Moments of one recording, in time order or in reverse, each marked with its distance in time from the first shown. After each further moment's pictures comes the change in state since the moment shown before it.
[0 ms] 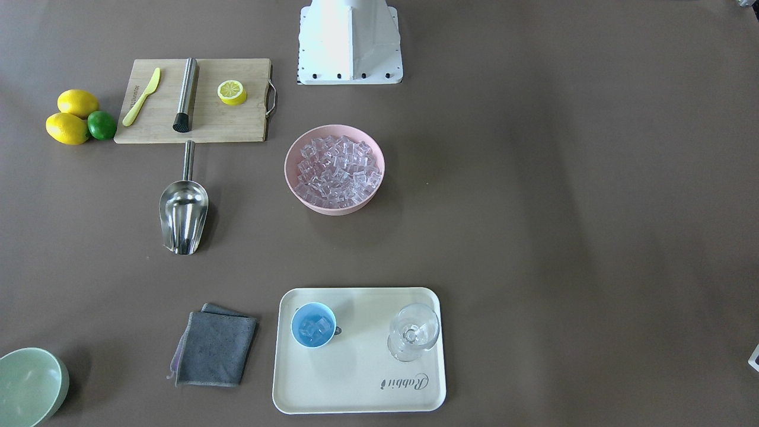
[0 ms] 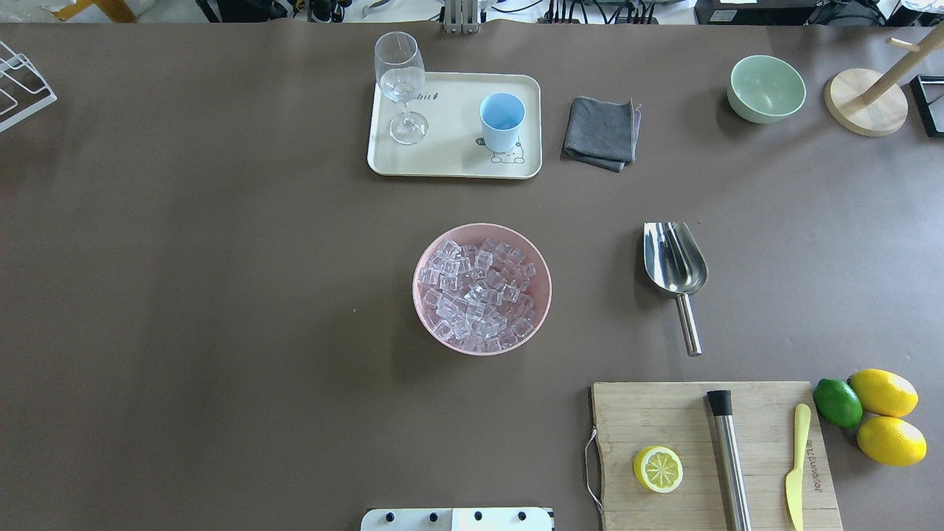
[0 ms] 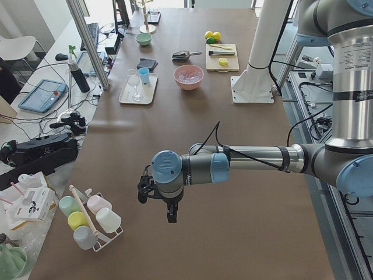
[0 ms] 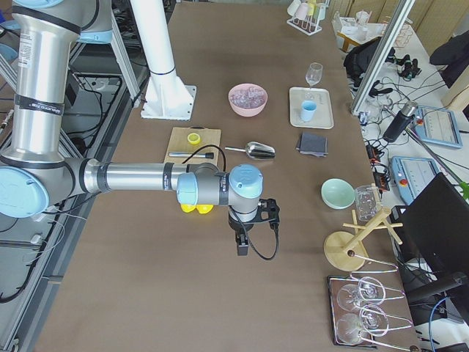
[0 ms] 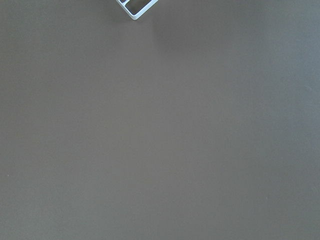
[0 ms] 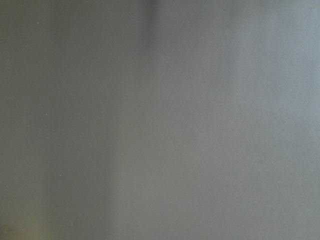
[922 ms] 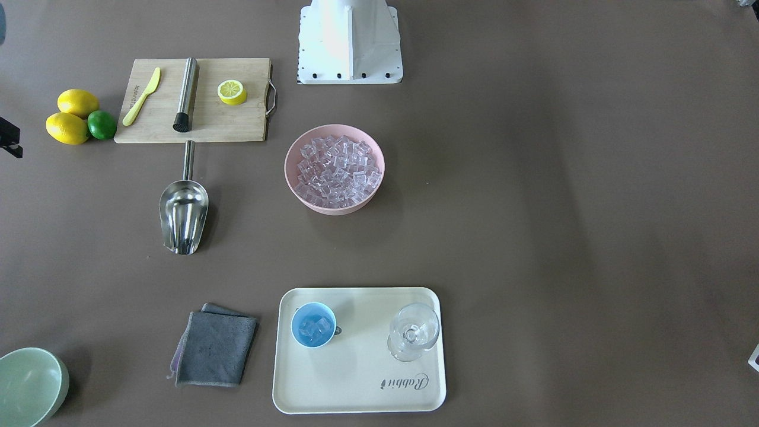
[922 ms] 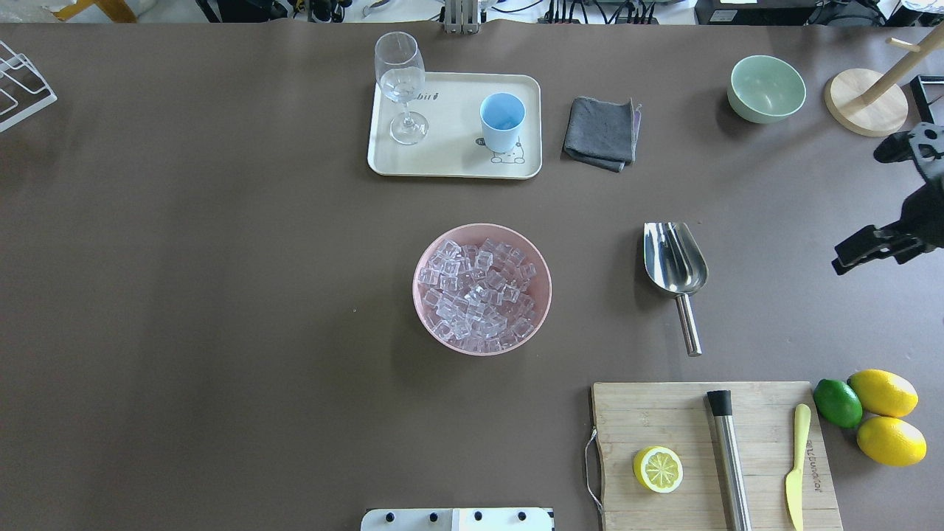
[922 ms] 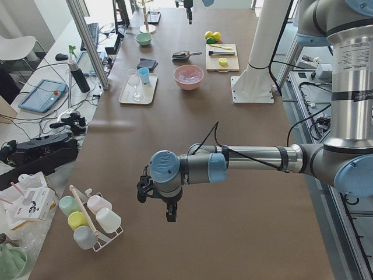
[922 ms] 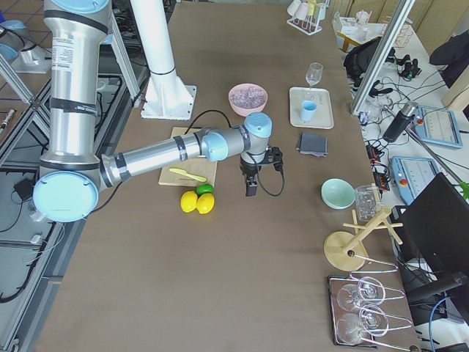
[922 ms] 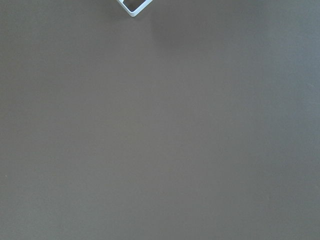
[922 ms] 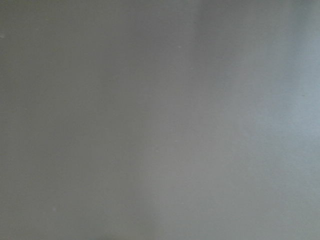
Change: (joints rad) left arm 0.005 -0.002 0.007 0.000 0.003 -0.001; right arm -0.311 0.067 0.163 0.006 -0.011 0.307
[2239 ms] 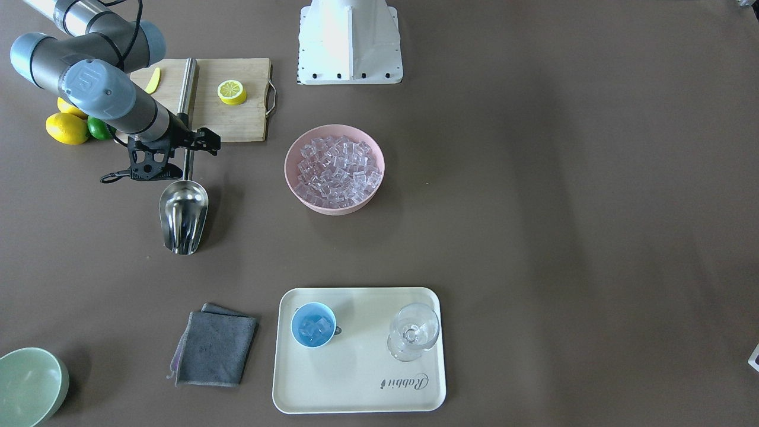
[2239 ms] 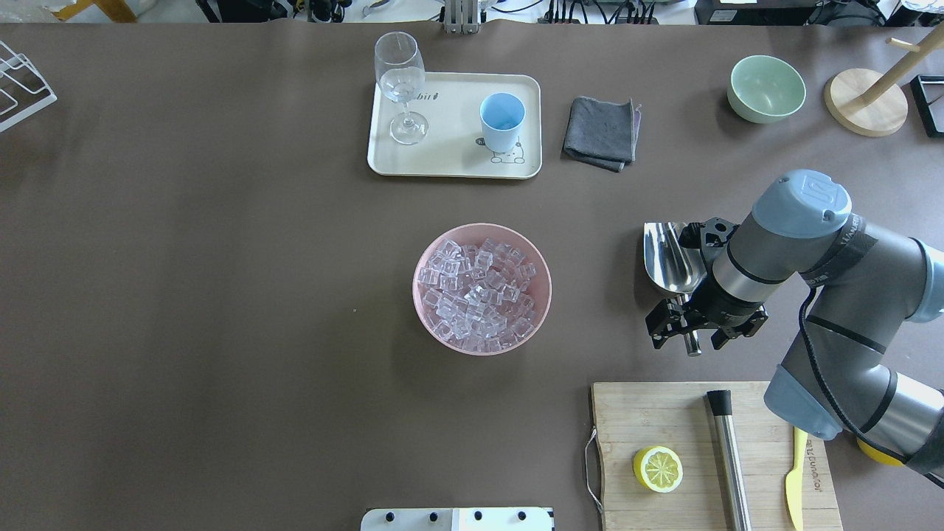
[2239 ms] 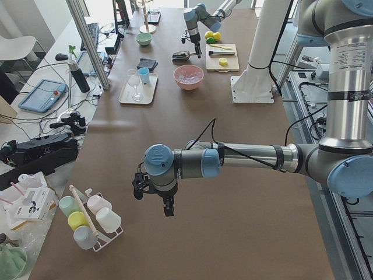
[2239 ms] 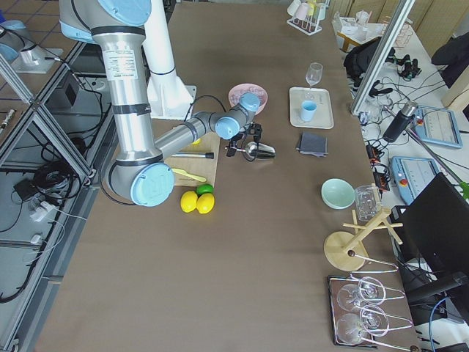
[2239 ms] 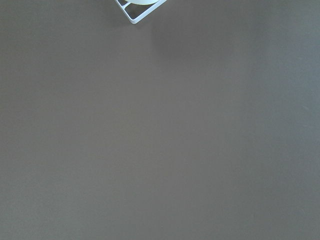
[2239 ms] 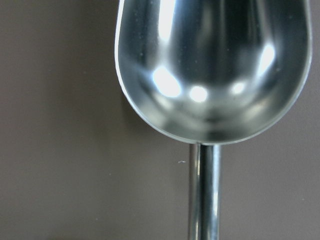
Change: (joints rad) left arm 0.040 -0.034 -0.002 0.002 0.005 -0.139; right arm -0.542 0.281 -0.088 0.144 0.011 0.770
